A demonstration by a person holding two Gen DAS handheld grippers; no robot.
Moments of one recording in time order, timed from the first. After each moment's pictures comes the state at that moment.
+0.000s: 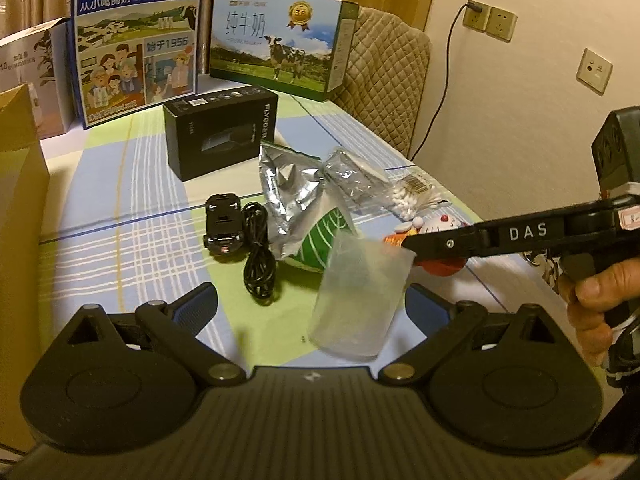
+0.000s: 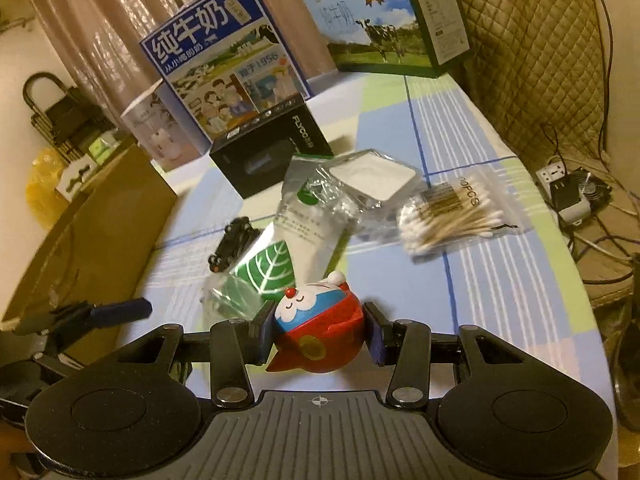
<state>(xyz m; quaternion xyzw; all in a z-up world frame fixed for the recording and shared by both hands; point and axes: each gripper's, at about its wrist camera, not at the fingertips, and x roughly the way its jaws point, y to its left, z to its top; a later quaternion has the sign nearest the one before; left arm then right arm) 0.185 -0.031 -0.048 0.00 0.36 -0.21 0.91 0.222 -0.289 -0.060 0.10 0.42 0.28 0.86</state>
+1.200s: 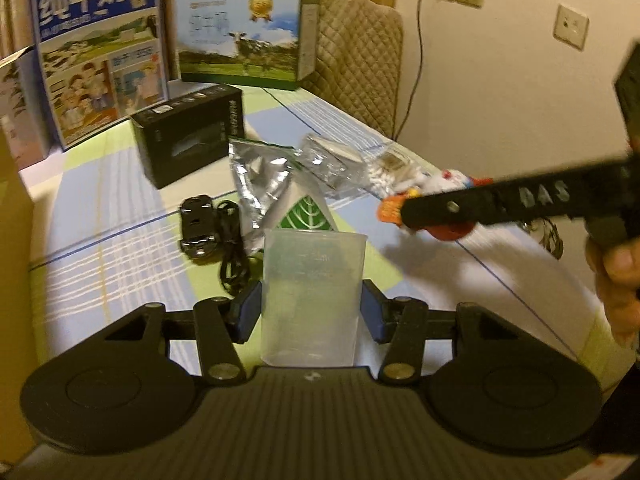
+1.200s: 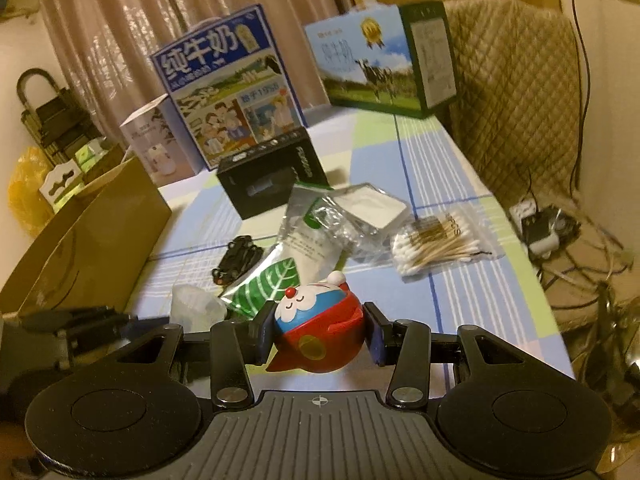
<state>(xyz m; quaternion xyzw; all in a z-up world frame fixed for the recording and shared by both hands) 0.179 -0.050 -0.047 0.06 0.36 -0.23 0.90 0.183 -0.280 -0.030 0.07 0.37 0.25 0.89</state>
